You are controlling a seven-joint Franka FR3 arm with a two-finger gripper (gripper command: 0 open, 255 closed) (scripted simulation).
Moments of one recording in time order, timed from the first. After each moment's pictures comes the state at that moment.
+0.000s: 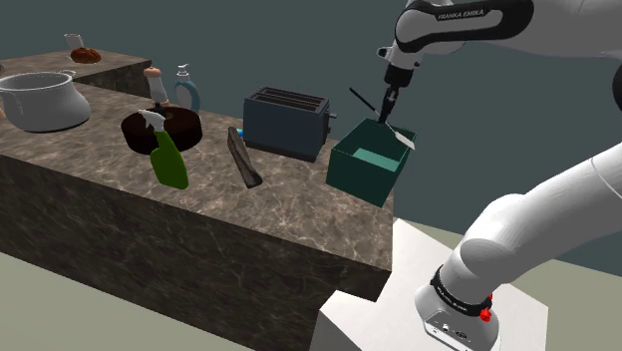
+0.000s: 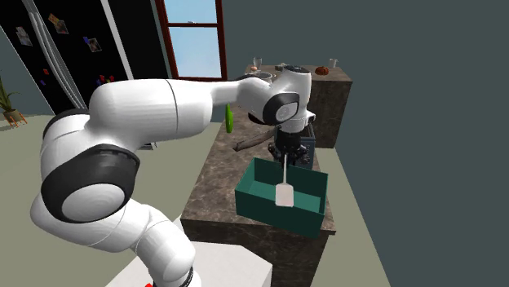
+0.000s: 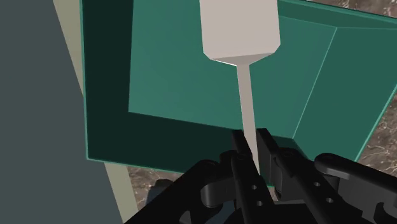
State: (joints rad) arm -0.12 -0.38 -0.30 -2.16 -0.06 1.84 -0.83
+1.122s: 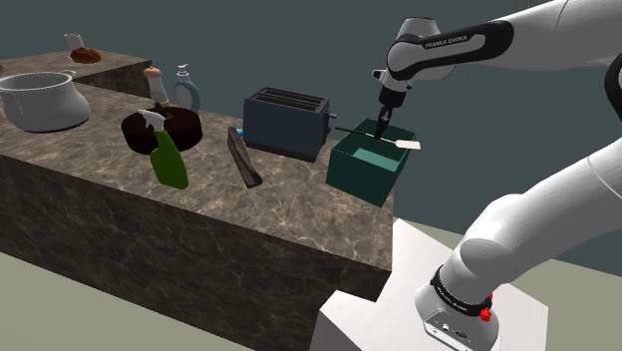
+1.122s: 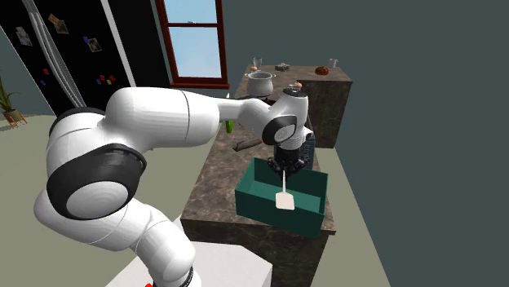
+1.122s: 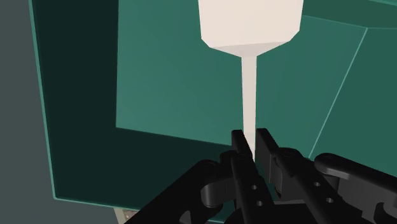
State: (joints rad) arm -0.13 -0.35 -0.31 -2.30 -0.06 2.00 -0.84
